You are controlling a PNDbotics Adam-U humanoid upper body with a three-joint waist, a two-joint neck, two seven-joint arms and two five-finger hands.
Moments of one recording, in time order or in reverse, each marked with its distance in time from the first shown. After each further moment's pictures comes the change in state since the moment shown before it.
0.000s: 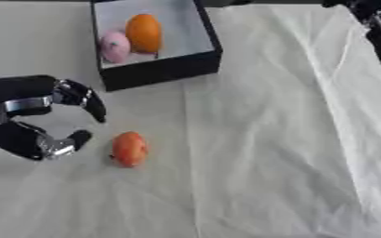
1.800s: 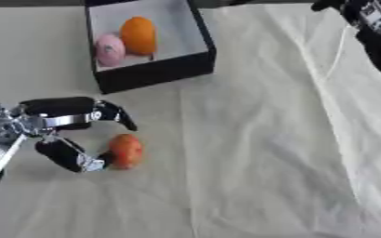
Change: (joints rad) left arm 0.001 -0.134 -0.046 0.115 -0.060 0.057 -0.062; right arm -0.007 0.005 -0.006 0.000 -0.002 0.066 -0.015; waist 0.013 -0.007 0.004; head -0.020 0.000
